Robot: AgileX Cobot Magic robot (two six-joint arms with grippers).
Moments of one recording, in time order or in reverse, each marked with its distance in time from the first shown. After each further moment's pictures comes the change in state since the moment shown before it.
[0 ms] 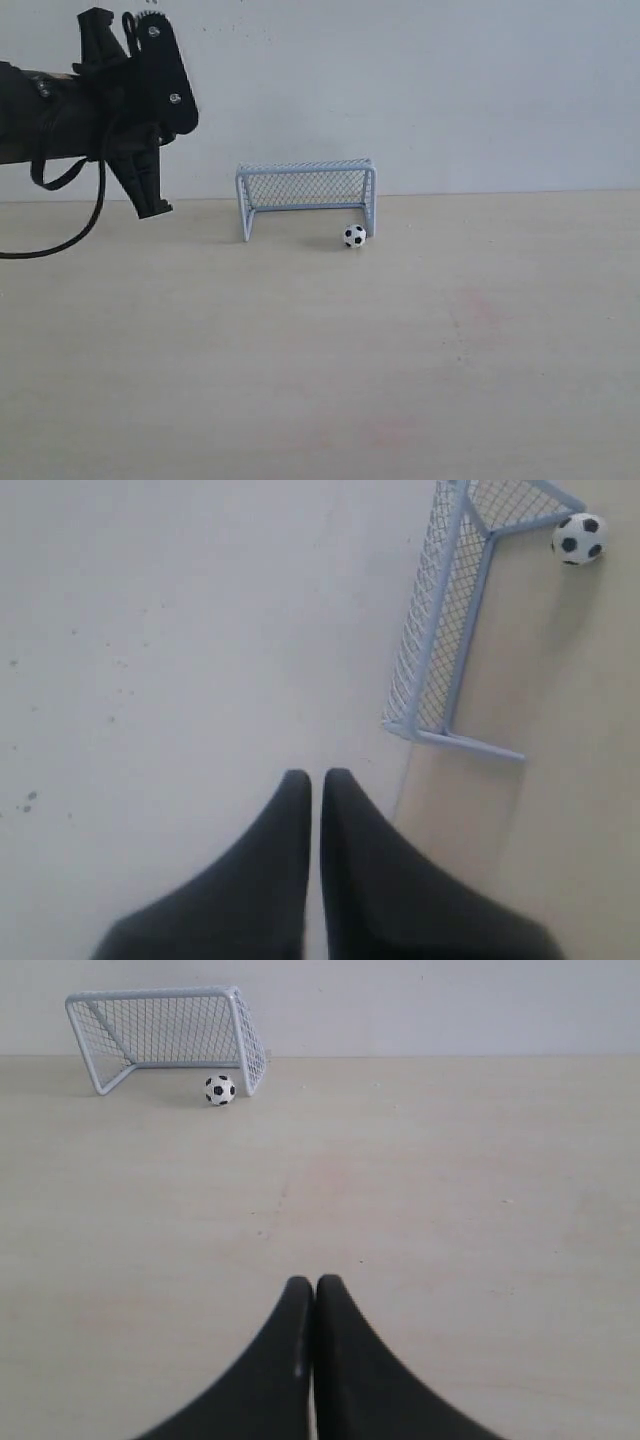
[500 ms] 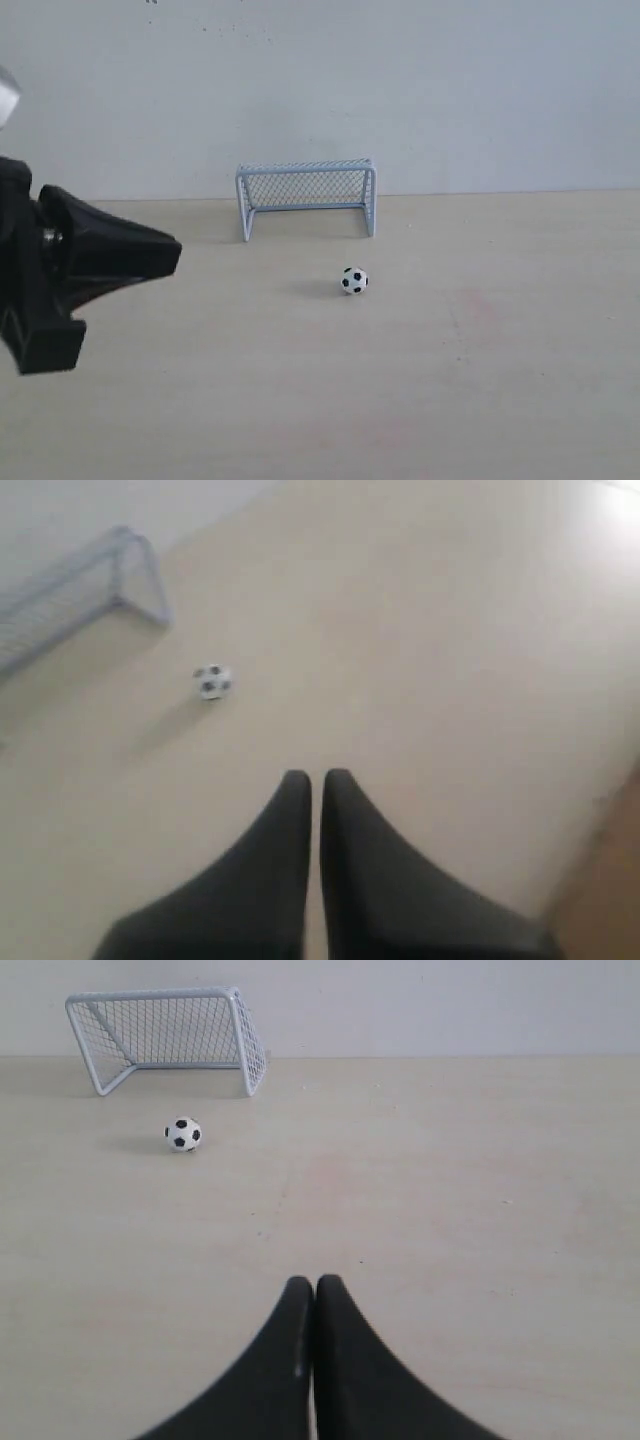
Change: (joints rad) left arm 0.000 -0.539 0.348 -0.299 0.605 -0.671; right arm 0.000 0.000 0.000 0.000 0.000 0.000
